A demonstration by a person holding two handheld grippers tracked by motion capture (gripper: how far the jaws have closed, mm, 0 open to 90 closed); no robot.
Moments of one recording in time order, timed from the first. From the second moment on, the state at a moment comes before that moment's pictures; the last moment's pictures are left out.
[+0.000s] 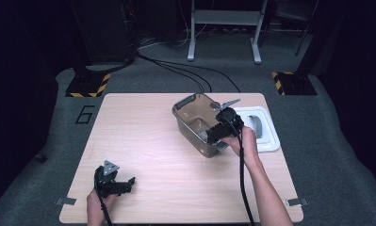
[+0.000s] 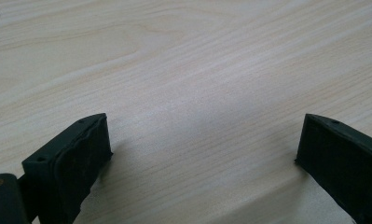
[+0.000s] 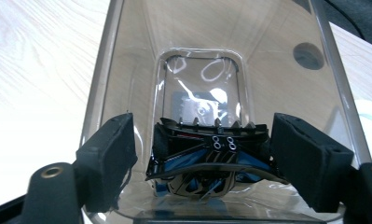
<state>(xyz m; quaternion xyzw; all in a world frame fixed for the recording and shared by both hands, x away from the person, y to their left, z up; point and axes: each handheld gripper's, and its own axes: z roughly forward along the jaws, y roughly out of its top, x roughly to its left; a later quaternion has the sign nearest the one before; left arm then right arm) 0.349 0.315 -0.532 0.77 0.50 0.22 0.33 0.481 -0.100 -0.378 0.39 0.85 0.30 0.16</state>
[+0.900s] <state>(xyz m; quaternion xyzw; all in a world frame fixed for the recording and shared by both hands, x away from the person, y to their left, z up) 0.349 0.315 -0.532 0.77 0.50 0.22 0.33 0.468 -0.176 -0.359 0.45 0.79 0.37 0.19</state>
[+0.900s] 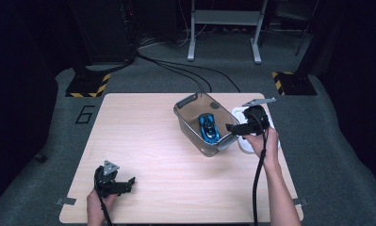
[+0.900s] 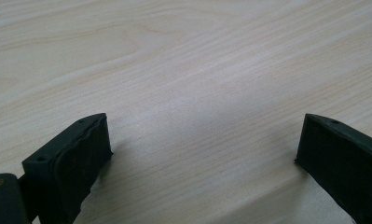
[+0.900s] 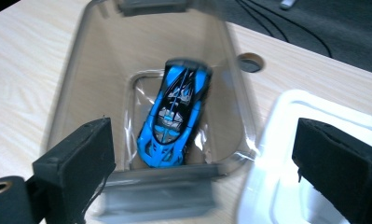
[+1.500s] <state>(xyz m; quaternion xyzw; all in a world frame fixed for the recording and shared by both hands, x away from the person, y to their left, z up) 0.349 0.316 -0.532 0.77 0.50 0.22 0.33 0.492 -0.240 -0.399 0.53 0.75 0.33 0.20</state>
